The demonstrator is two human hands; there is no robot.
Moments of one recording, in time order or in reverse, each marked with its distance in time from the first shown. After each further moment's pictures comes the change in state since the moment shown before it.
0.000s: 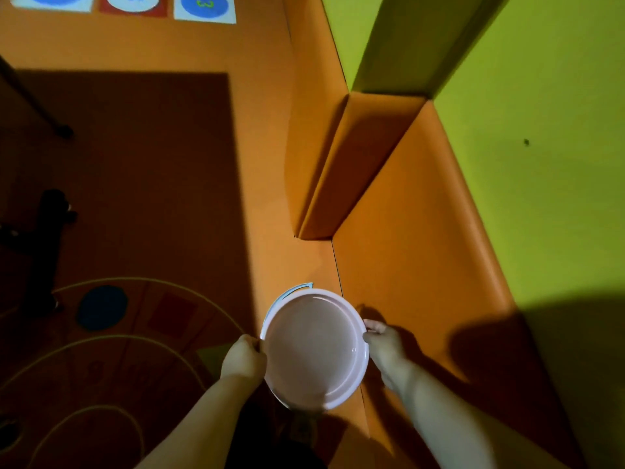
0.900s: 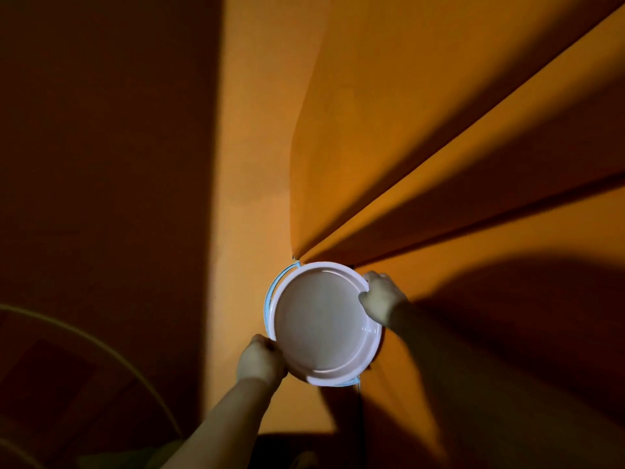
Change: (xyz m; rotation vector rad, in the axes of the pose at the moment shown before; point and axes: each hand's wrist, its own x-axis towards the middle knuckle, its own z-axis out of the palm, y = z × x) left_hand 0.411 0.065 0.152 -0.332 -0.051 -0.194; right_hand 0.461 -0.122 0.164 -1.099 -0.120 -0.348
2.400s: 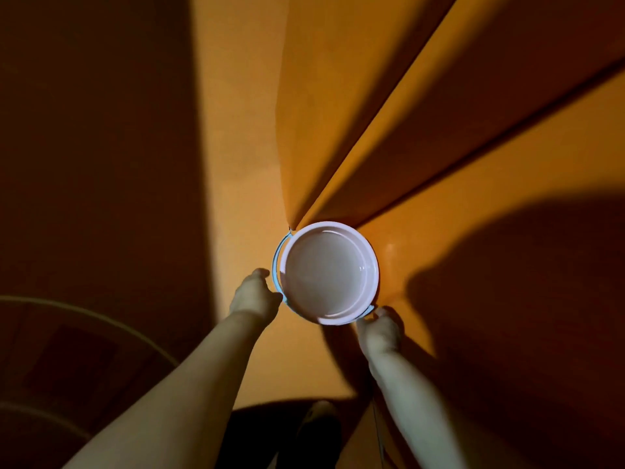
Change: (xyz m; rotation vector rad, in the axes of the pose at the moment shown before) left_hand 0.018 0.022 -0.019 0.363 -0.022 0.274; right_hand -0.072 0.039 0.127 0.698 0.293 0.539
